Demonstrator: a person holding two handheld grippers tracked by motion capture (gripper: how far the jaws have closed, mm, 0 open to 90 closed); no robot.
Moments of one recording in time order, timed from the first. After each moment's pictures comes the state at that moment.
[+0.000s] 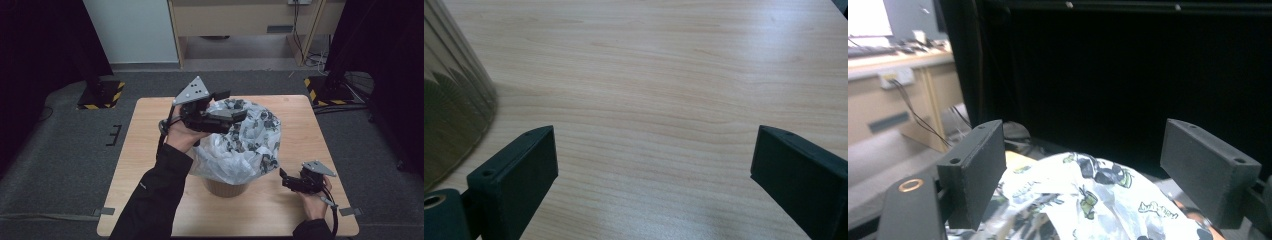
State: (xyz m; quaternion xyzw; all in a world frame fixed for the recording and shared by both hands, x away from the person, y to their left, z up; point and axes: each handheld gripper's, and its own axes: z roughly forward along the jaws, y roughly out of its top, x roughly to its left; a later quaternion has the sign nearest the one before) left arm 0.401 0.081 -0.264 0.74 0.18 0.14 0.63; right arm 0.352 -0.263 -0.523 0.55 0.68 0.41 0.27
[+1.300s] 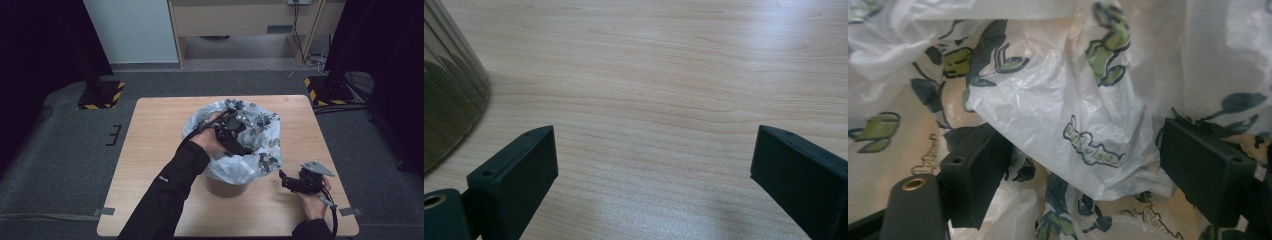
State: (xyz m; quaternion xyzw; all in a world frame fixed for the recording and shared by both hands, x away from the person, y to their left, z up) left arm 0.428 0.016 -0.338 0.94 0.14 0.08 0.29; right arm 0.353 -0.262 -0.529 0.55 0.68 0.40 0.27
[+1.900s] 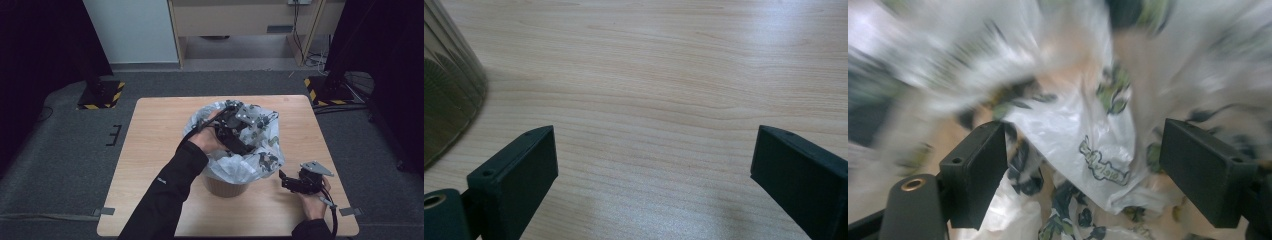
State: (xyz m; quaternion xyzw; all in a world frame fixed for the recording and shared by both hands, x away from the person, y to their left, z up) left arm 0.418 0.026 -0.305 0.91 0.13 0.13 0.36; right arm 0.354 -0.261 -0.531 0.55 0.68 0.40 0.26
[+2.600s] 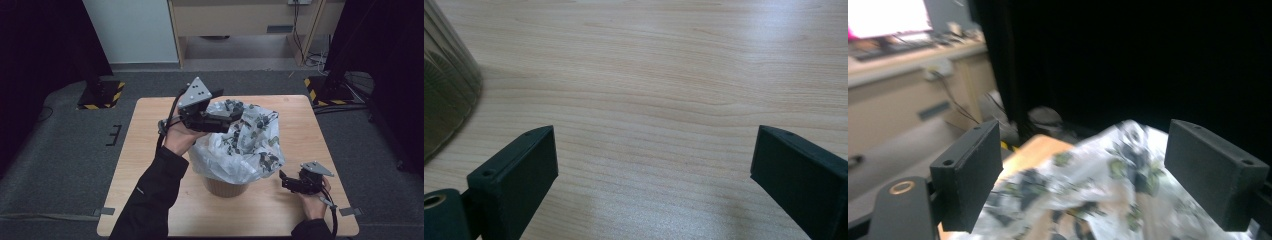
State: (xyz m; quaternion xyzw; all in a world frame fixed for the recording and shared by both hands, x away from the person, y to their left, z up) left arm 0.393 0.099 -0.256 0.72 0.23 0.22 0.61; right arm 0.354 -0.262 -0.533 0.55 0.68 0.40 0.26
